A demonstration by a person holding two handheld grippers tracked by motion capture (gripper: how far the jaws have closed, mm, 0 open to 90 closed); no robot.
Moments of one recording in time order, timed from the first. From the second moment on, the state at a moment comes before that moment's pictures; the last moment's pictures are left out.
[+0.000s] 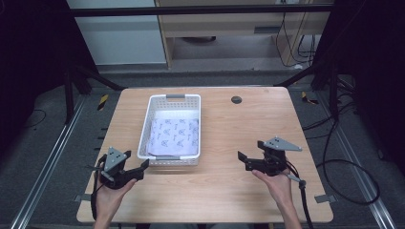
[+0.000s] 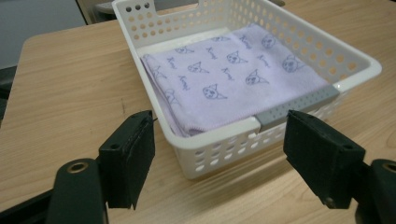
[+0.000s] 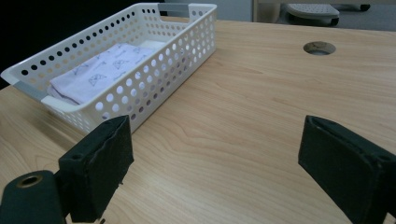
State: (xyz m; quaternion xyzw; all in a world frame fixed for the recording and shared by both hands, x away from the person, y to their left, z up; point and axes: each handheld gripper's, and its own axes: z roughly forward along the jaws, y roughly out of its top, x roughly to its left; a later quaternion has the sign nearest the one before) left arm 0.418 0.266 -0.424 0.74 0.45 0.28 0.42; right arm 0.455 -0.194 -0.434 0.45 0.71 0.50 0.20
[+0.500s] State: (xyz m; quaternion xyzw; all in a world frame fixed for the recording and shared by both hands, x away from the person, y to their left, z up) left arm 0.405 0.267 -0.451 0.76 0.42 0.27 0.41; right arm 0.434 -0.235 -0.461 0.48 0.70 0.48 0.22
